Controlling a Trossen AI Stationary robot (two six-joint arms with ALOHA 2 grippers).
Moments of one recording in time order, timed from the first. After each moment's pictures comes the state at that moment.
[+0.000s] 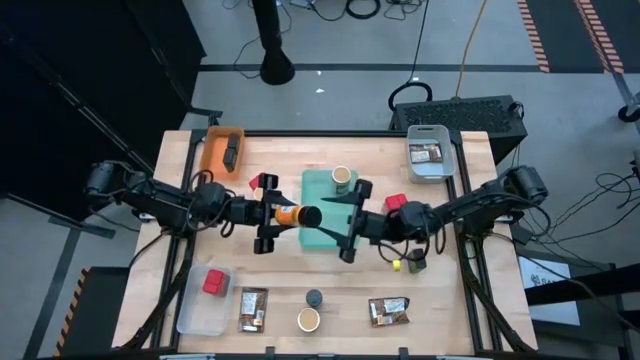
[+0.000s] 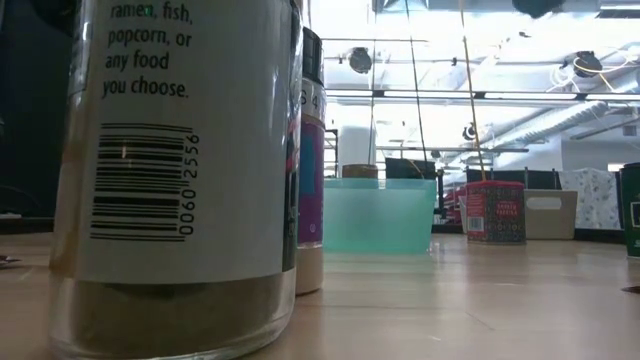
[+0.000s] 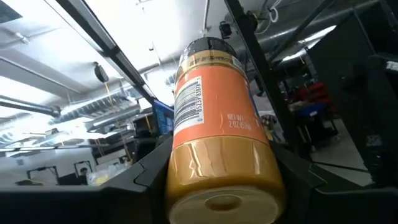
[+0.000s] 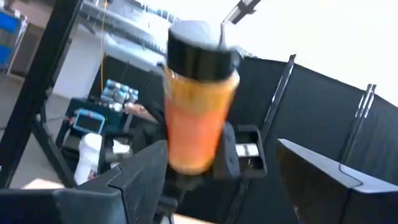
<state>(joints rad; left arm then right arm) -0.12 1.33 0.56 1.26 0.15 0.37 0.26 1.56 0.89 1.09 0.33 -0.49</state>
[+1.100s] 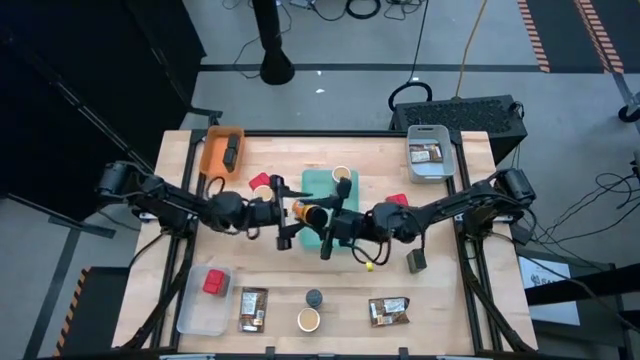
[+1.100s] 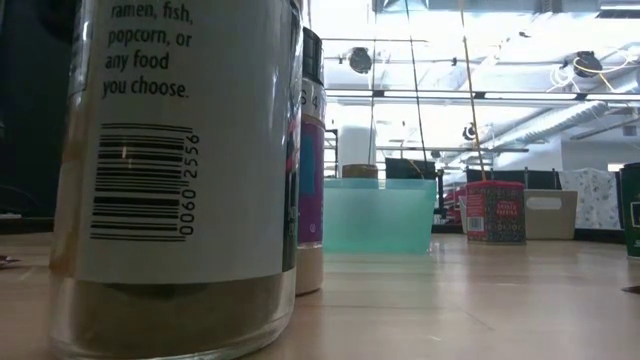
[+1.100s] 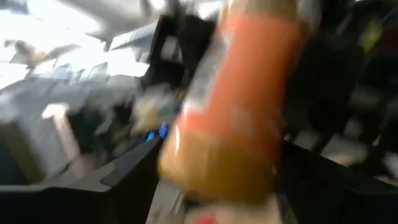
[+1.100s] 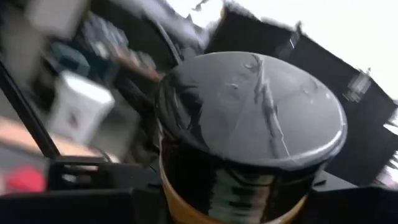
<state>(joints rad) -0.15 1.44 0.57 1.17 -0.19 0.35 0.25 1.65 1.11 0.76 0.46 -0.58</state>
